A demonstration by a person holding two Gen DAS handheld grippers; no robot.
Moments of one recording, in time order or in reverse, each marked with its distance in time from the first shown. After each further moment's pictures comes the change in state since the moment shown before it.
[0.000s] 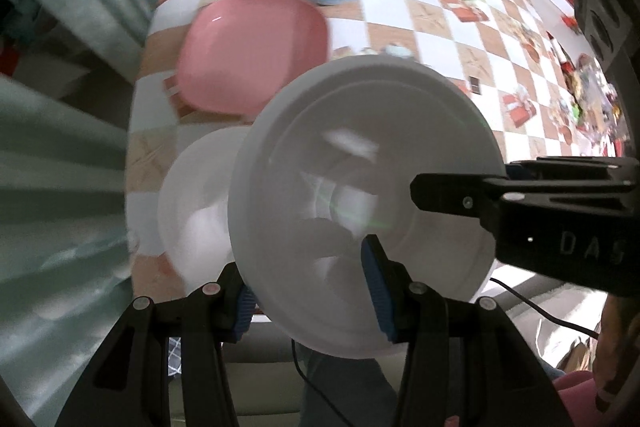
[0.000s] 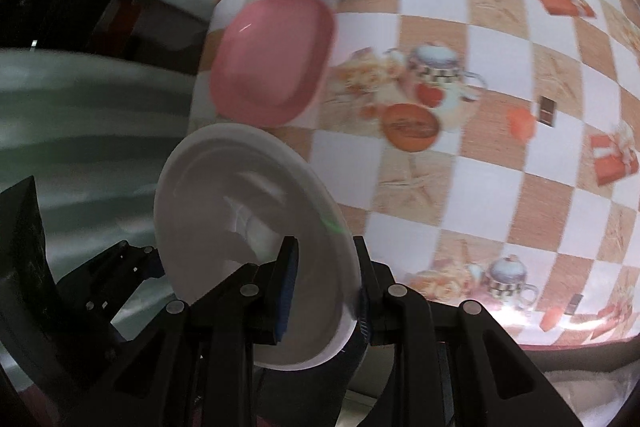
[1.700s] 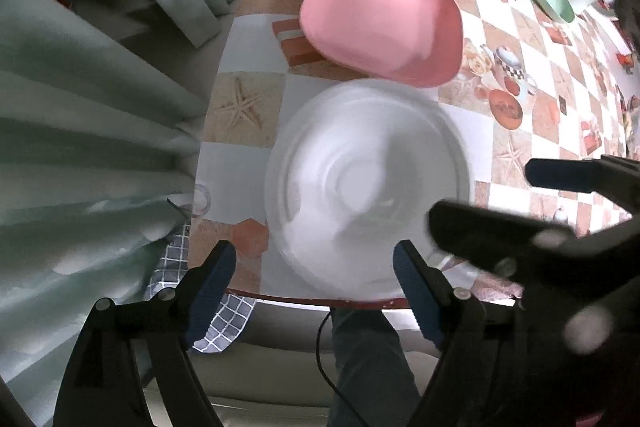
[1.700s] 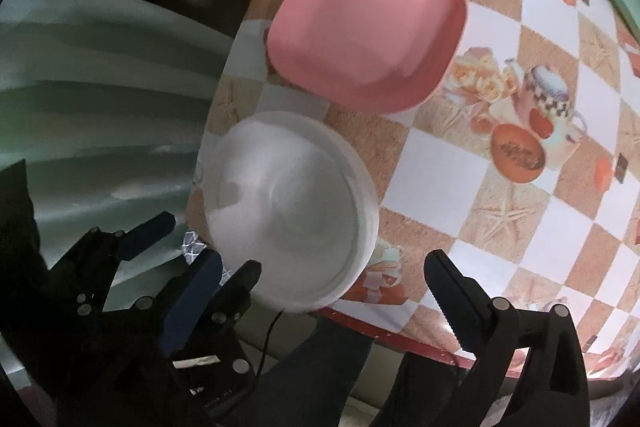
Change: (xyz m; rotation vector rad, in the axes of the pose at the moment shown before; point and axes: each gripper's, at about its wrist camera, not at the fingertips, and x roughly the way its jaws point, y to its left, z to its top) left arm 0.026 0.066 -0.016 -0.172 -0.008 0.122; right arm 0.051 0.058 0.015 -0.115 0.050 -0.054
